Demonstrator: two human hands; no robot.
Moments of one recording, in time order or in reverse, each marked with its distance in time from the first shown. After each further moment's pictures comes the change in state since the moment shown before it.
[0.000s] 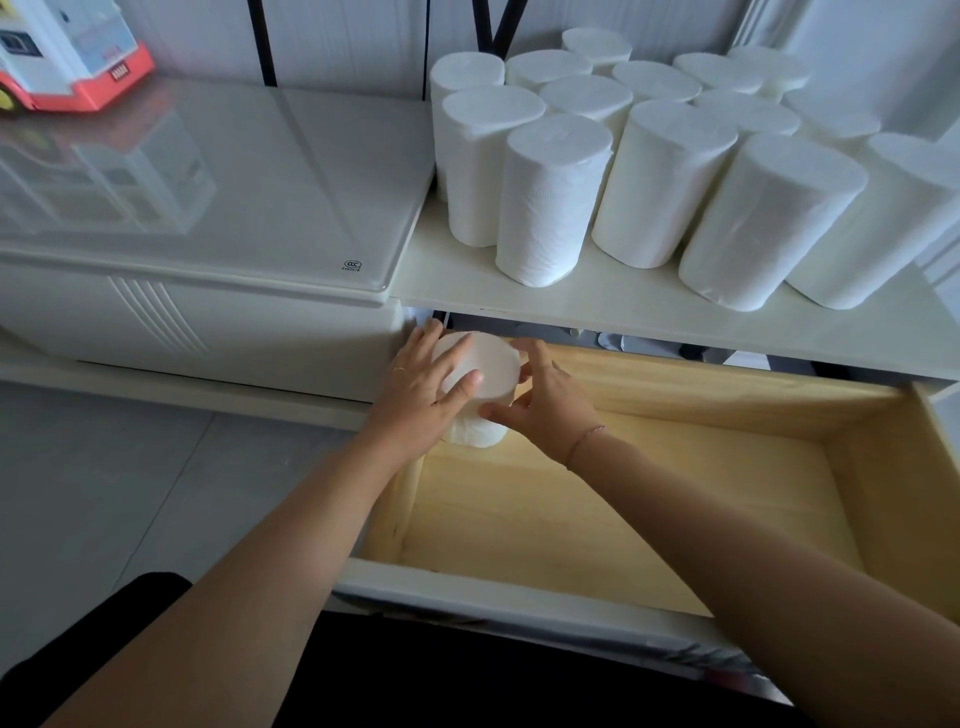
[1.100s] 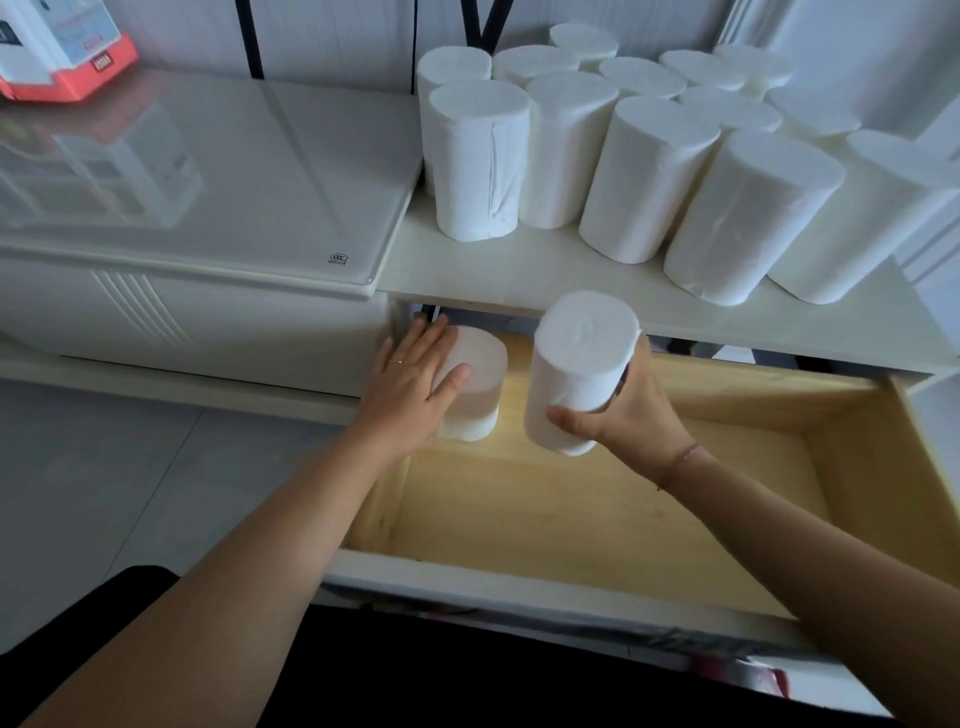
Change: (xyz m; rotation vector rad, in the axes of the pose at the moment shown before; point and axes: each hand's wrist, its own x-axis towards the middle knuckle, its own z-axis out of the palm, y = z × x) left_hand 0.003 0.000 0.004 0.219 0.013 0.072; right_hand -0.049 0.026 -0.066 0.341 0.135 0.028
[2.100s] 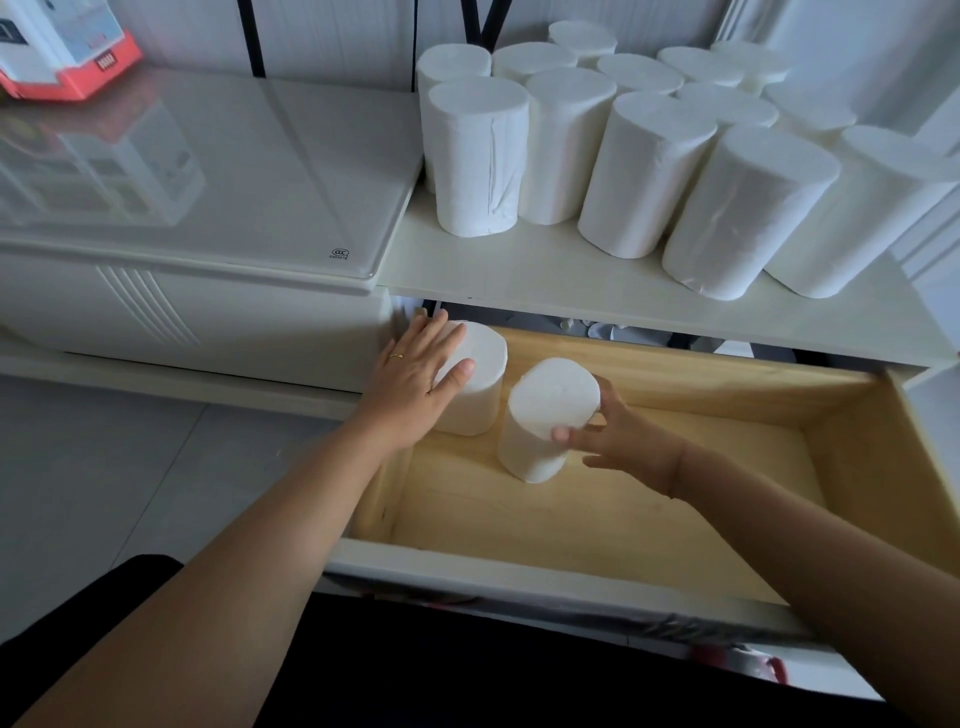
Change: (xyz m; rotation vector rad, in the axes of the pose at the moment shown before) left_hand -0.001 -0.001 0.001 -0.089 -0.038 -0.001; right_hand -0.002 0.034 0.001 0.131 -0.391 0.439
